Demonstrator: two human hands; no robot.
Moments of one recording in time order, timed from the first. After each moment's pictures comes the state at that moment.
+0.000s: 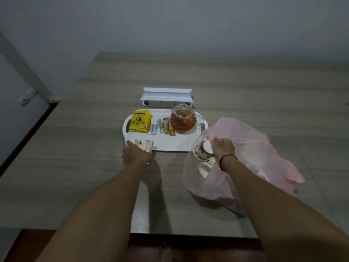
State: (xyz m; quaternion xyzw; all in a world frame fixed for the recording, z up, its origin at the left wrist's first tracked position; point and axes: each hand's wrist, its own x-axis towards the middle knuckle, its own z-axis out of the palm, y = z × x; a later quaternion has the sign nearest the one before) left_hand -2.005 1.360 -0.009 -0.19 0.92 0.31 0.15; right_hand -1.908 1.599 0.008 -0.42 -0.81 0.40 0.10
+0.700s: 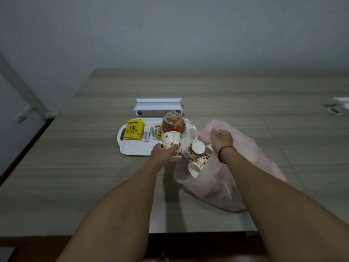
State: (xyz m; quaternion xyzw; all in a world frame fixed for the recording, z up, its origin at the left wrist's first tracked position) left_hand -1.952 1.429 0.031 -0.03 0.81 0.52 0.26; right_hand -1.881 1.612 0.070 -0.41 -0.78 0.45 0.15
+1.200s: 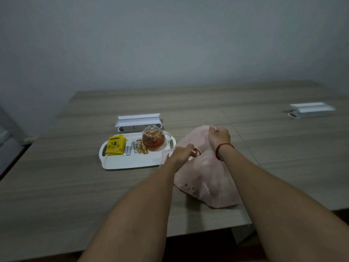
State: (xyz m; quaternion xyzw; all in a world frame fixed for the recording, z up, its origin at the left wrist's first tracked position) left_hand -1.872 1.531 0.093 0.11 0.78 0.51 0.35; right_hand -1.817 1.653 0.133 -0.43 -0.75 0.45 0.25
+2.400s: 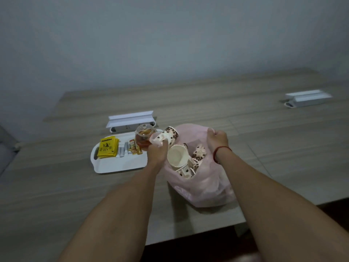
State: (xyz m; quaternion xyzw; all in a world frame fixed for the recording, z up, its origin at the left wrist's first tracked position) left_hand -1.906 1.514 0.067 0.04 0.82 0.55 0.17; right_hand -1.815 1.669 0.102 -0.45 -0.71 0.48 0.25
